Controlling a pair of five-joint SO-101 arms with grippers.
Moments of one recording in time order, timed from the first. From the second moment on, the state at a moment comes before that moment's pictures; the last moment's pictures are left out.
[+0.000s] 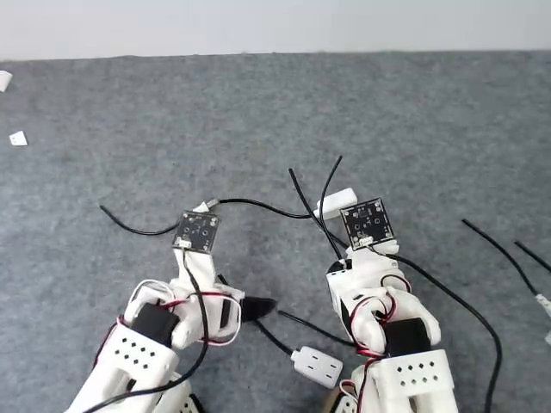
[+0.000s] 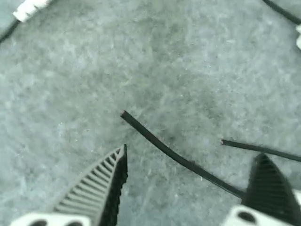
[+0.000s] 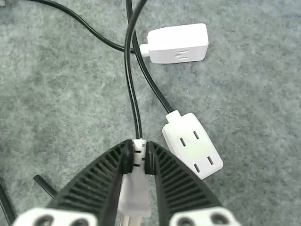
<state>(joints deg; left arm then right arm) 21.4 -60.9 78.3 61.4 19.0 -12.6 -75.6 78.6 55.8 5.6</state>
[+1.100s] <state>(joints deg) 22.5 -45.1 75.1 47.5 16.9 -12.6 -75.6 78.6 55.8 5.6</state>
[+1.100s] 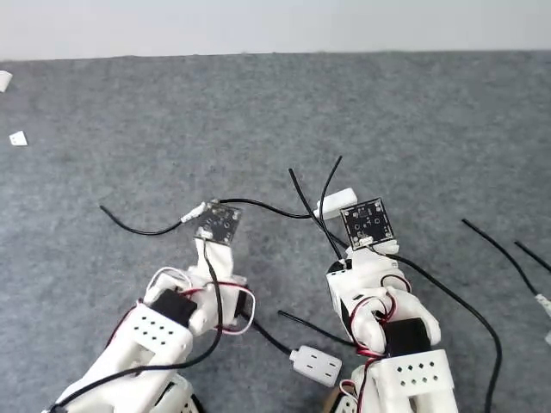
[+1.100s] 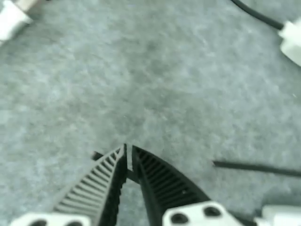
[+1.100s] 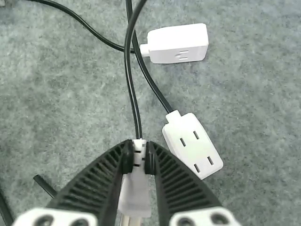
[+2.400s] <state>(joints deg) 18.9 -45.0 75.6 50.9 41.5 -12.6 -75.6 78.6 54.1 5.9</state>
